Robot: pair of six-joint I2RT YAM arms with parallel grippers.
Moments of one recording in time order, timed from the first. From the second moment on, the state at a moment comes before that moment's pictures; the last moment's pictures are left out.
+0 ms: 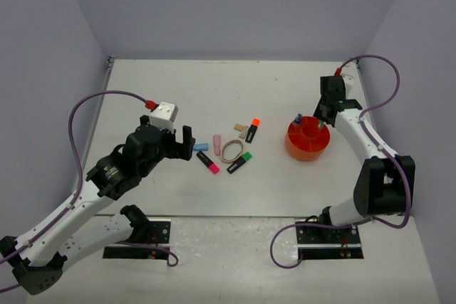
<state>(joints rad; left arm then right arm) -0.75 0.77 0.88 -0.59 -0.35 -0.28 0.08 1.49 1.12 -0.52 0.38 0.44</state>
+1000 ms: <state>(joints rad) -0.75 0.98 0.96 -0.63 -0.39 -0.46 0.12 1.24 1.26 -0.62 0.26 0.45</state>
